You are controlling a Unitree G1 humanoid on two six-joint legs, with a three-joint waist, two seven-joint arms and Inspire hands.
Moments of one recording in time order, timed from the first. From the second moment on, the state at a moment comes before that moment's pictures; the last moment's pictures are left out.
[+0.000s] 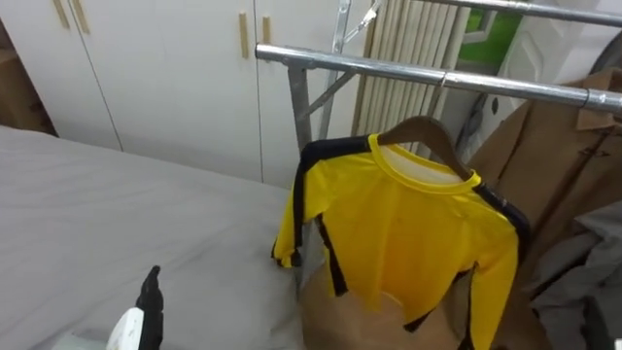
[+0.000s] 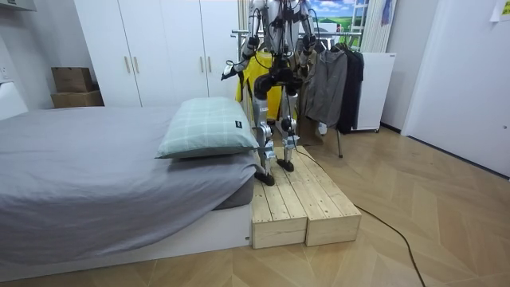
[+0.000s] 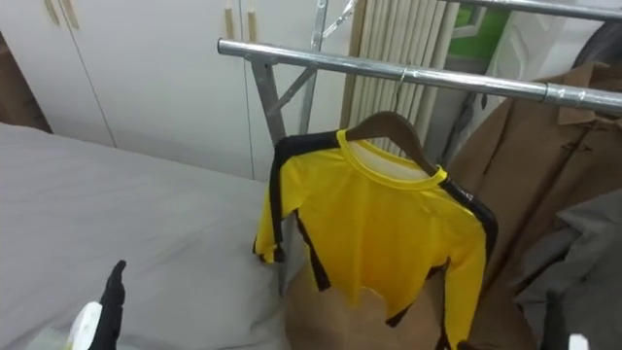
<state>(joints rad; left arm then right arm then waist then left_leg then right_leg) 0.18 0.25 -0.12 0.53 0.35 -0.15 0.46 0.14 -0.29 0.03 0.69 0.08 -0.16 -0.35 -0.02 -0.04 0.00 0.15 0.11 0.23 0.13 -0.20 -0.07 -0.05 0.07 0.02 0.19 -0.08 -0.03</state>
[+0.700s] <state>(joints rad) 0.17 0.22 -0.12 0.87 0.41 -0.20 0.44 0.16 -0.21 0.05 0.99 0.14 -0.16 0.02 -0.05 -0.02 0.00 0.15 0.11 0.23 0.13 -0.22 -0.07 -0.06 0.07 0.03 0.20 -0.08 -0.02</state>
